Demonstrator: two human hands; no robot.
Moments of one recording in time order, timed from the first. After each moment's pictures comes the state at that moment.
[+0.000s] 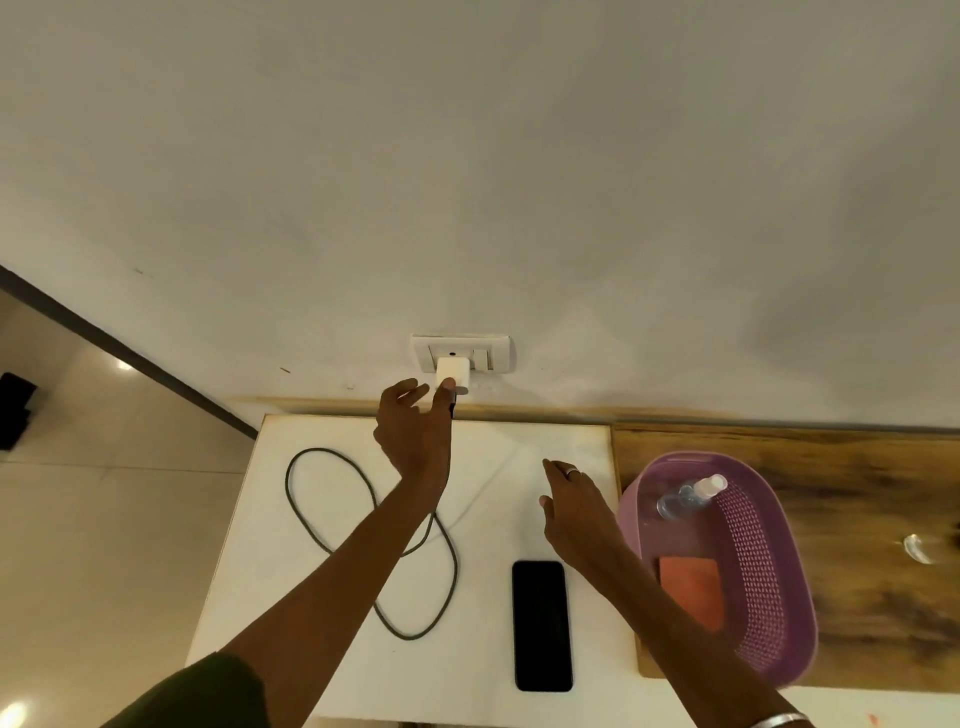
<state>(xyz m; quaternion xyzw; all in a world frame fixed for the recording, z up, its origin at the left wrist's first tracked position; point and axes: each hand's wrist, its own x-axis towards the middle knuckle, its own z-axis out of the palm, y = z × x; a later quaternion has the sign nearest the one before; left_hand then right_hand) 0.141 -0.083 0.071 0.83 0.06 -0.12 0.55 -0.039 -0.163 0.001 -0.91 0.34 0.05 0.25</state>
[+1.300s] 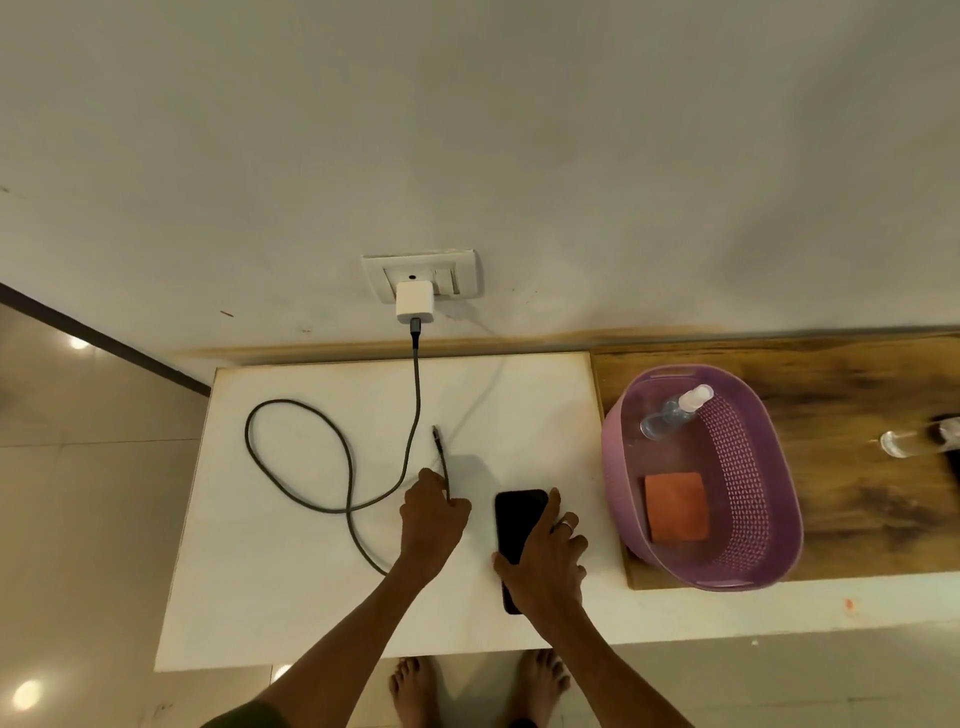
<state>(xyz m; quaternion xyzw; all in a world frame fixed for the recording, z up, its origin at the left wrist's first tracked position) 0.041 0.008 -0.068 0.89 -0.13 -0.35 0.27 -0.098 -0.044 -0.076 -0.75 0.58 0.19 0.27</state>
